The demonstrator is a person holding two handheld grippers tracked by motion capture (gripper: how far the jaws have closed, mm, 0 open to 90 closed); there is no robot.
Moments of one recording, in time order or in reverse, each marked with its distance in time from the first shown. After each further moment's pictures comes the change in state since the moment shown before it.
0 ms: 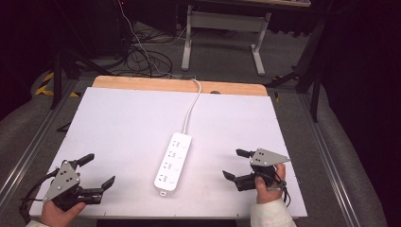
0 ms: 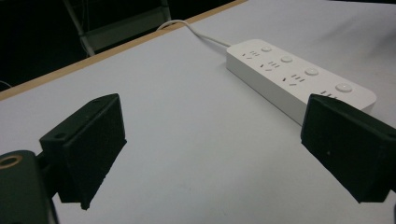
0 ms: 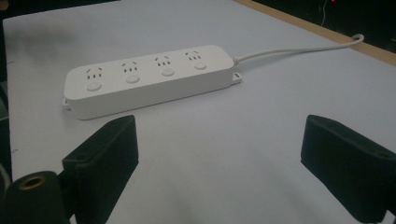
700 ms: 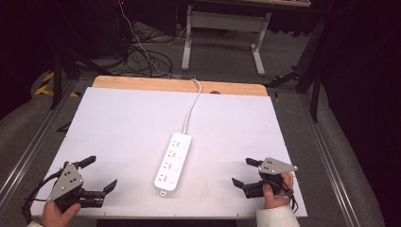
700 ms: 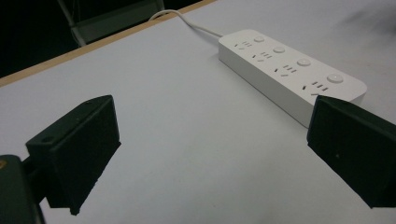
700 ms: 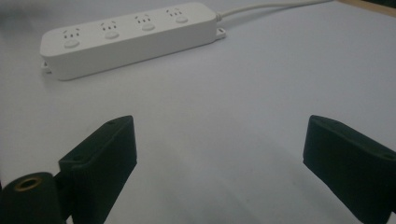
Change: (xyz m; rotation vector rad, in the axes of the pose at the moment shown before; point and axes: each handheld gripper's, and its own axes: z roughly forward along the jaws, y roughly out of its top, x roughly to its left) left arm -0.004 -0.001 0.000 0.029 -0.032 -0.001; right arm -0.007 -0.041 -0.013 0.047 -0.041 0.067
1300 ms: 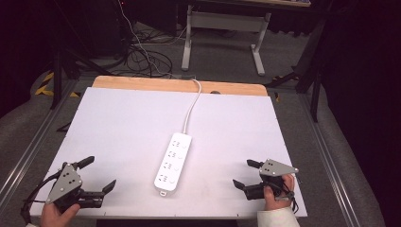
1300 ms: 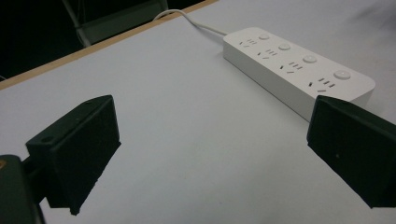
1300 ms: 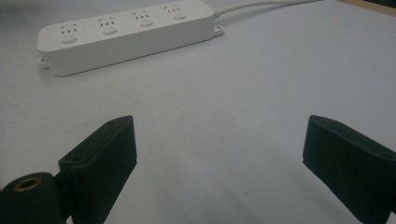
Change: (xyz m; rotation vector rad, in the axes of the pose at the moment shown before) left arm 0.001 -0.003 0.000 -0.002 0.020 0.014; right arm 0.002 -0.004 -0.003 0.007 -0.015 -0.004
